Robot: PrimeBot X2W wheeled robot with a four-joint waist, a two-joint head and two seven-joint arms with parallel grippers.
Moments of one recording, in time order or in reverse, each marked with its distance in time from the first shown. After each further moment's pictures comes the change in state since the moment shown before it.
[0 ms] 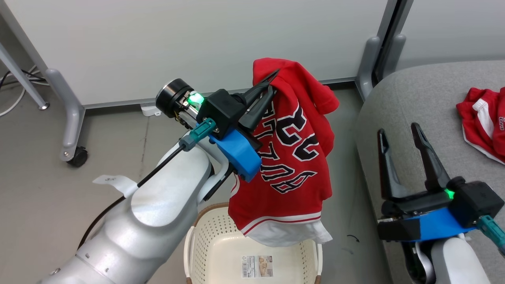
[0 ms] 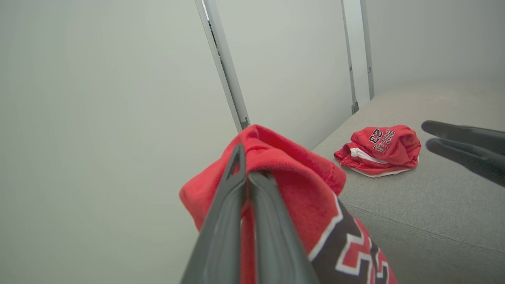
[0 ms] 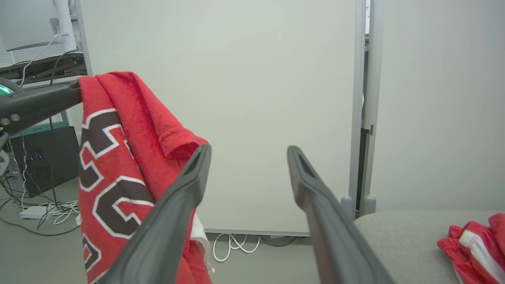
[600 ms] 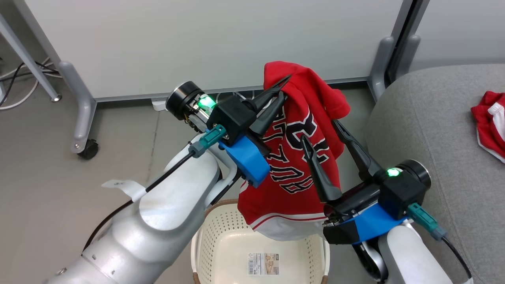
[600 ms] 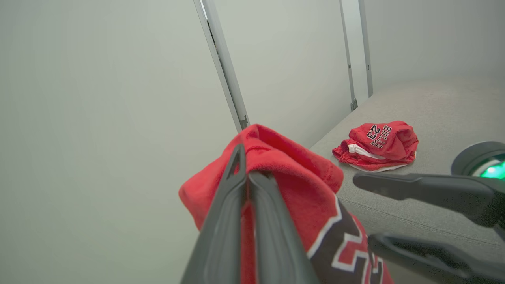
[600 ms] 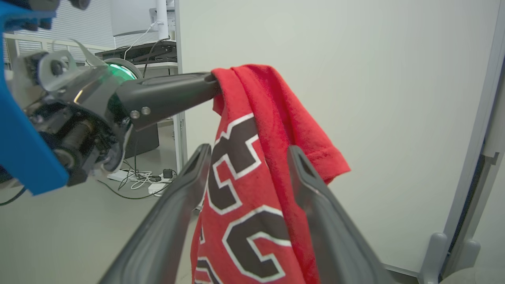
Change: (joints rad) left arm 0.000 -0.013 -0.032 -0.012 0.002 0.001 -0.012; right arm -0.121 0.001 0.267 0.068 -0.033 0.000 0.000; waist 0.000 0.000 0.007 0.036
